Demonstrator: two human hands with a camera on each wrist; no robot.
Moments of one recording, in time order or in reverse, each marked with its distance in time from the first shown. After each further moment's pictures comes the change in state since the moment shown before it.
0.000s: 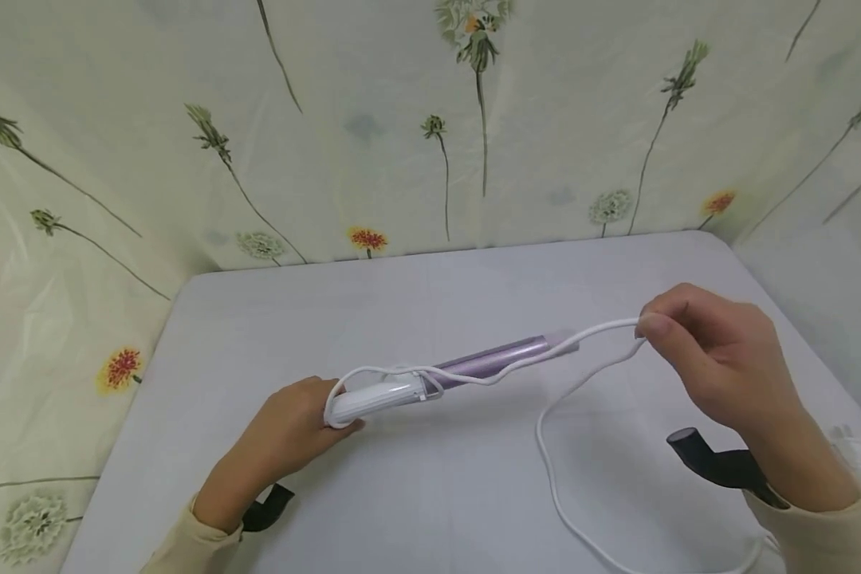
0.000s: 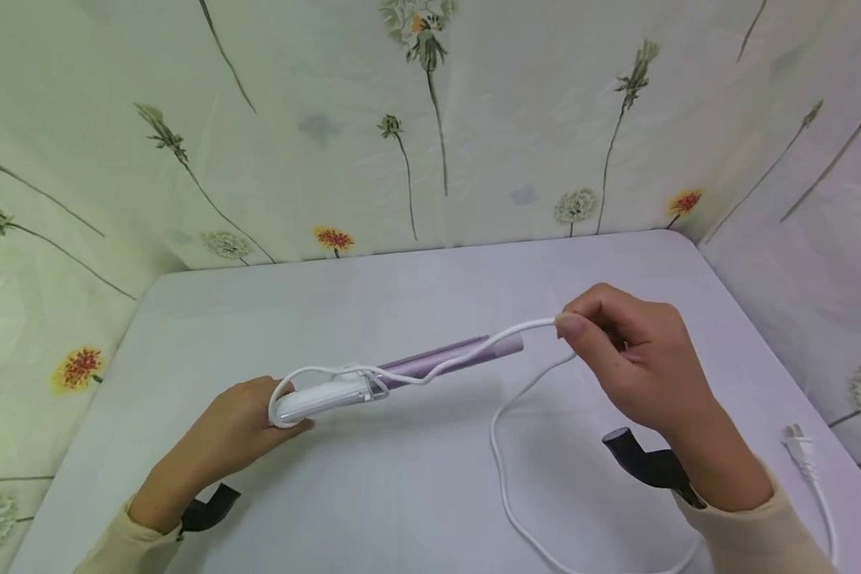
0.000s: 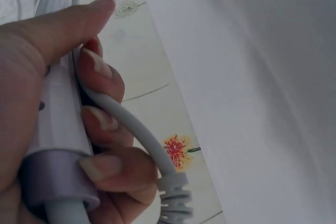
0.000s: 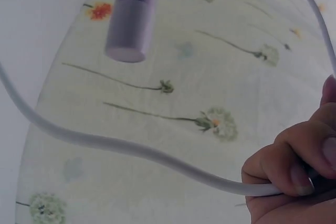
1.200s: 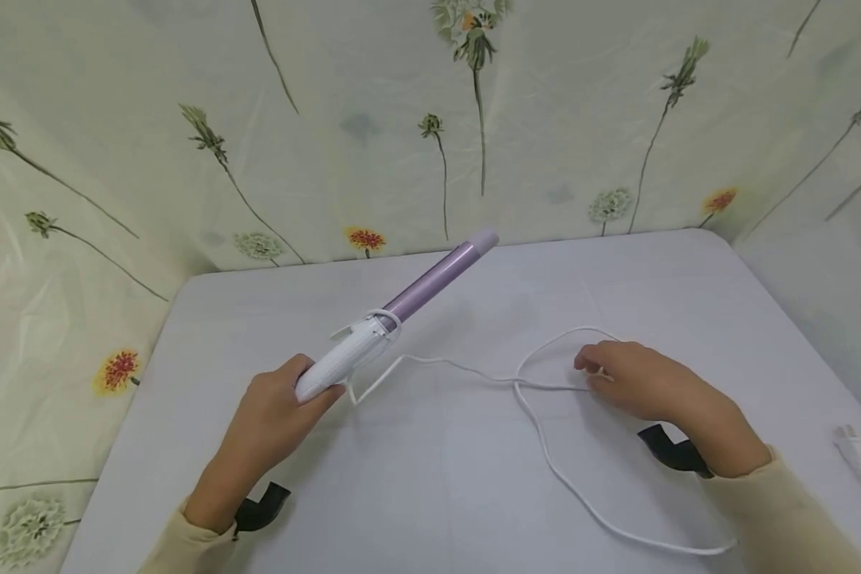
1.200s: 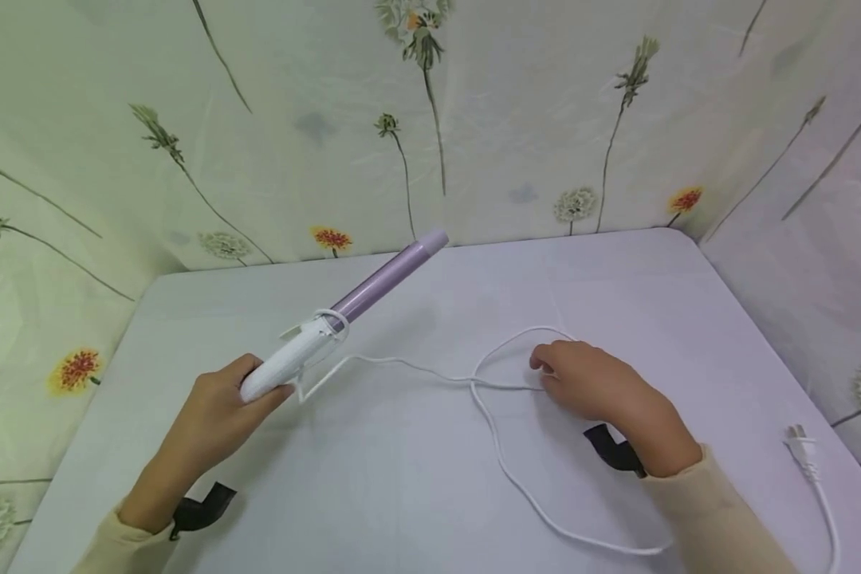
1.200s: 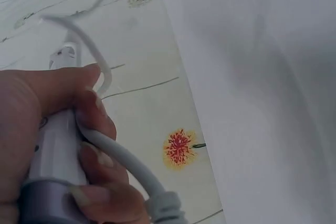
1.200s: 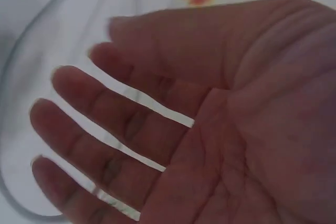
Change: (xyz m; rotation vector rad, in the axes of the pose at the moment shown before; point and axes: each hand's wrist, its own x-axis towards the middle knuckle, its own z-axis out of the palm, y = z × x) left_hand 0.002 -0.003 -0.012 -0.237 0.153 -0.287; right_hand -0.028 0.081 0.024 -0.503 -0.880 0.514
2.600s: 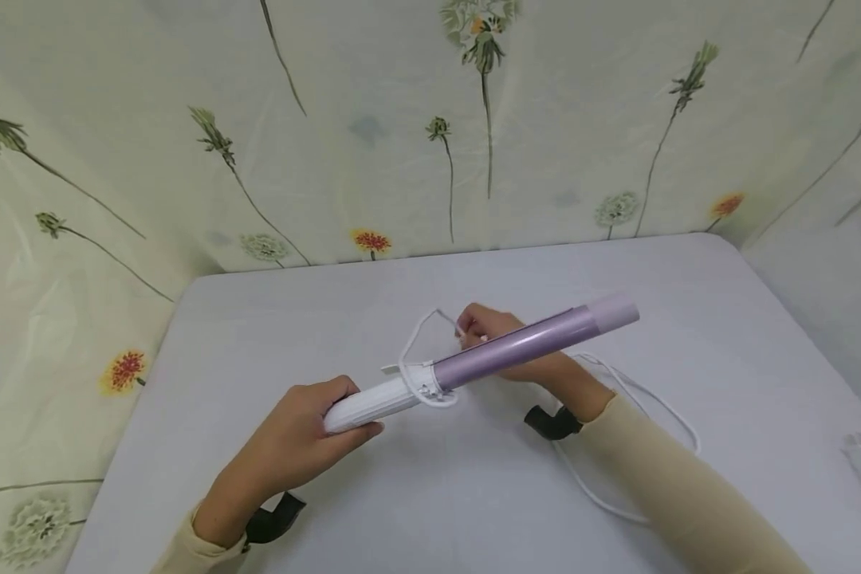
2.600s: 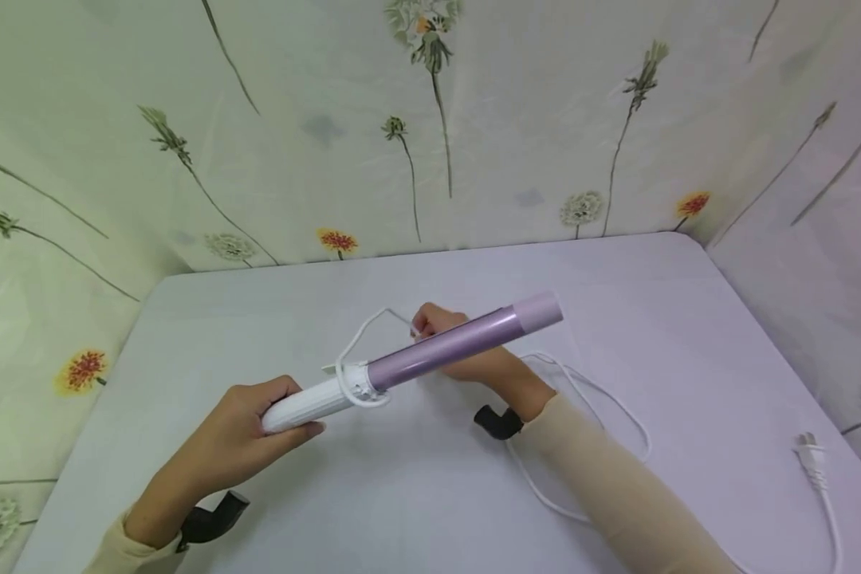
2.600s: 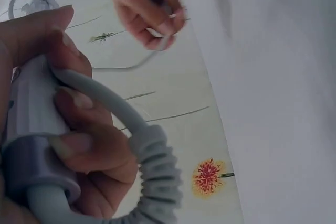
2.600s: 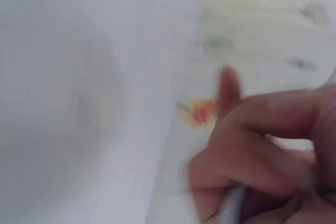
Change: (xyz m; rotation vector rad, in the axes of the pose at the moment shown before) left_hand -0.009 0.026 -0.003 -0.133 -0.166 0.278; right_hand 0.113 -0.089 0.035 0.560 0.084 -0.255
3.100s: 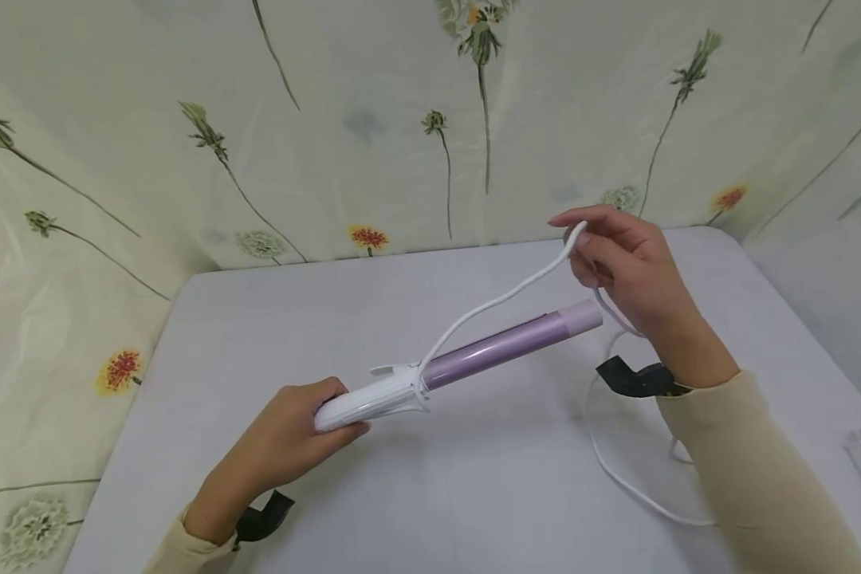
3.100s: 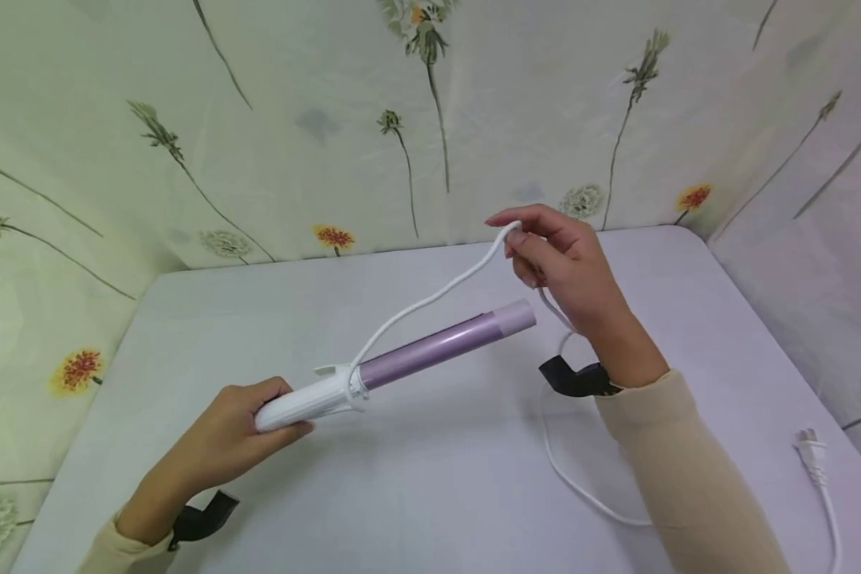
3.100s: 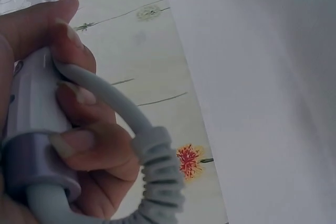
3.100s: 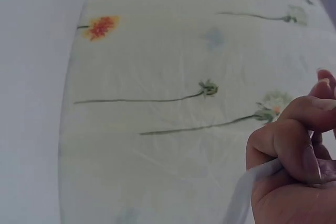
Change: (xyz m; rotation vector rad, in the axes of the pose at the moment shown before) left_hand -0.003 -0.018 0.001 0.062 -0.035 -0.016; right_hand -0.047 -0.027 -0.115 0.636 0.341 -0.407
